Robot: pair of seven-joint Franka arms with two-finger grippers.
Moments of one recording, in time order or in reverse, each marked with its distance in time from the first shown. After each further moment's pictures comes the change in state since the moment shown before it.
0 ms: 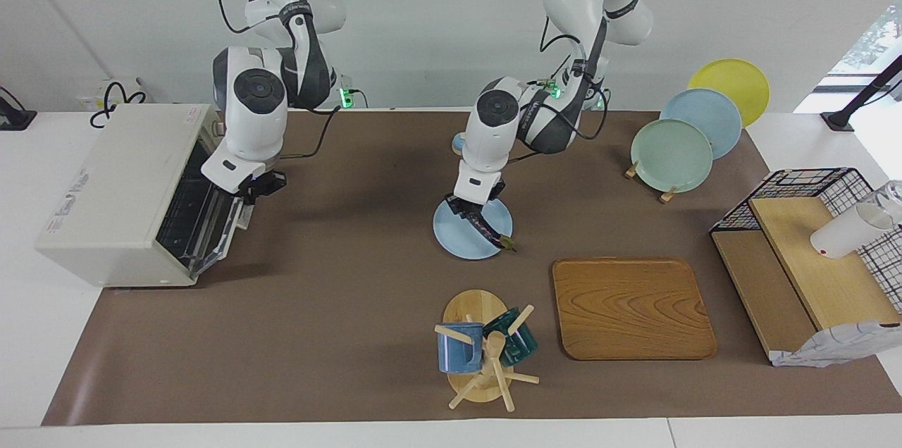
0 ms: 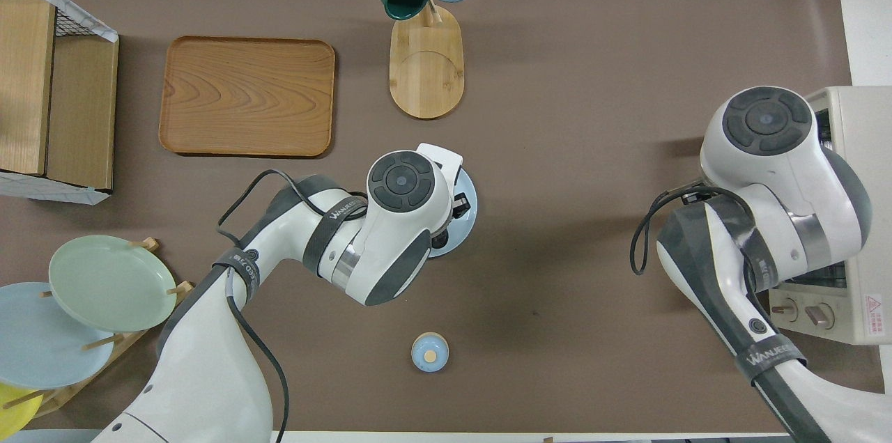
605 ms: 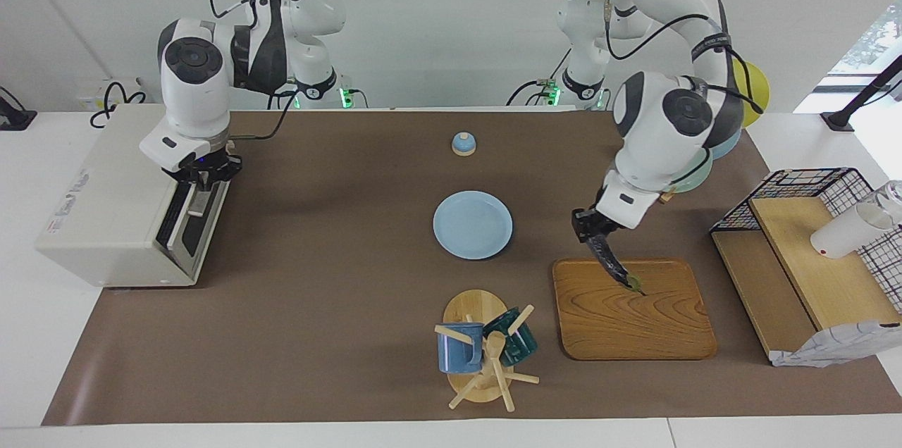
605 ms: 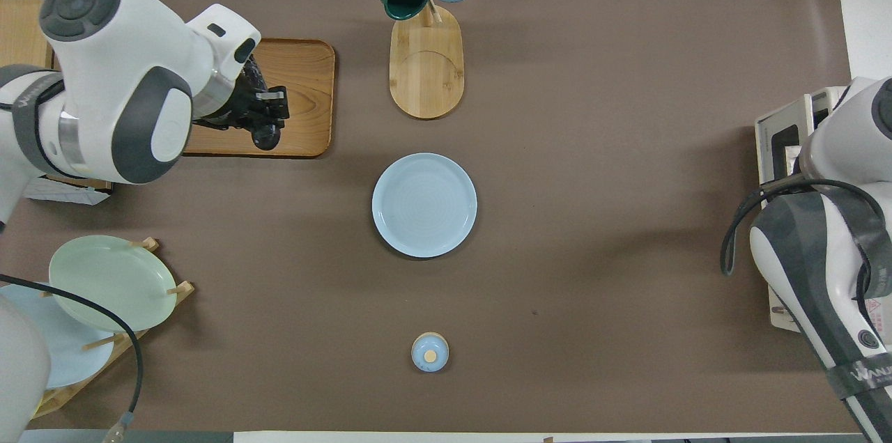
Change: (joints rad) left arm 0.405 0.006 0.010 0.169 0.007 -0.192 0.702; right arm -0.106 -0.065 -0.008 0.011 0.006 -0.012 -0.108
